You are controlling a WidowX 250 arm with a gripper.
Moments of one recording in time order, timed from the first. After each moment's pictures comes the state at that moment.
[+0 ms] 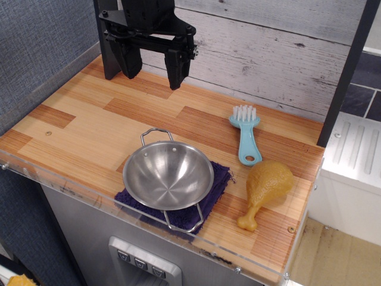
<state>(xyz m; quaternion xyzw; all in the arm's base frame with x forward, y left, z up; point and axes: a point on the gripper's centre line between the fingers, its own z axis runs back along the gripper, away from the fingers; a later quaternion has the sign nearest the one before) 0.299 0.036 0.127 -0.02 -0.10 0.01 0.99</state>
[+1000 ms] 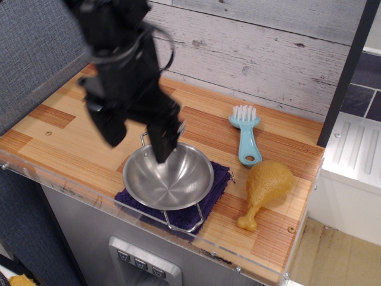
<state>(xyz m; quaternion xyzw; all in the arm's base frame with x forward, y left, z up) 0.210 0.006 0.107 -0.03 -0.09 0.00 1.00</state>
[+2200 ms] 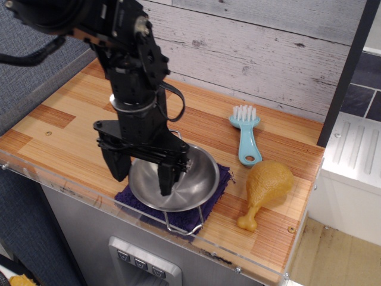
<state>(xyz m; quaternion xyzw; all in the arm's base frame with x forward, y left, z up) 0.230 0.008 0.044 -0.01 -0.03 0.04 1.00</state>
